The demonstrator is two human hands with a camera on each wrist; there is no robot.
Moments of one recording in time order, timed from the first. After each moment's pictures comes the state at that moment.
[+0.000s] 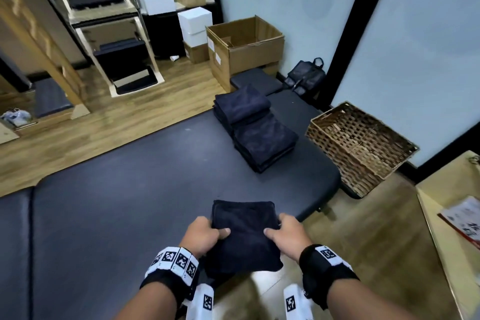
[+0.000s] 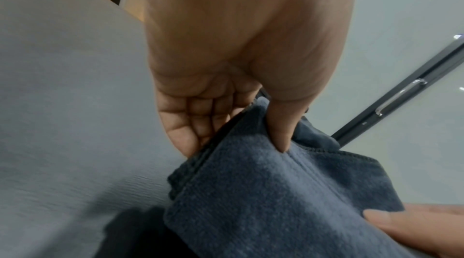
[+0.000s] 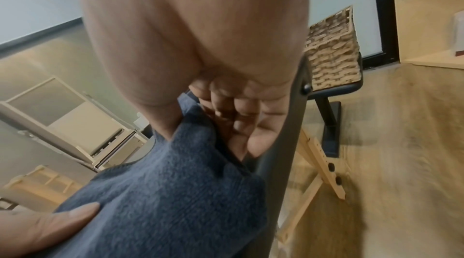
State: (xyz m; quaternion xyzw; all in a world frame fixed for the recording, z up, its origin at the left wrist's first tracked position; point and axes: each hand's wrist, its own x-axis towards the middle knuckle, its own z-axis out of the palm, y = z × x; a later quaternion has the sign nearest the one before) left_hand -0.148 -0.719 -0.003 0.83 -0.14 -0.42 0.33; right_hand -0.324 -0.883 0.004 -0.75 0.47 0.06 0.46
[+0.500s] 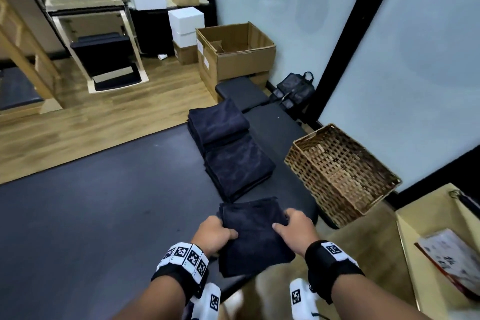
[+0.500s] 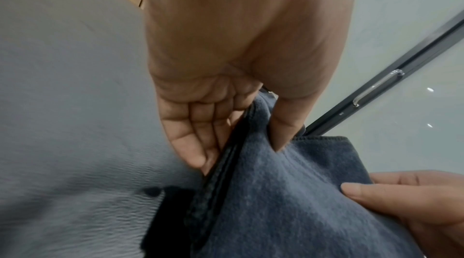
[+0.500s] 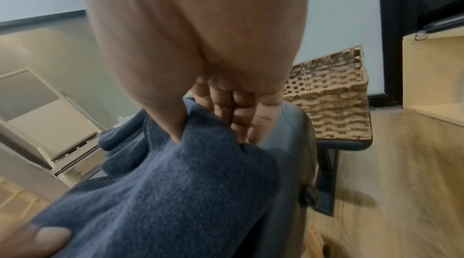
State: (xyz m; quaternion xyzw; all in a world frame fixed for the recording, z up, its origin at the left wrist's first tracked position) left_hand -0.157 -0.879 -0.006 0.81 -0.17 -0.45 0.34; right_hand -0.319 -1.045 0.012 -0.80 0.48 0.05 0.36
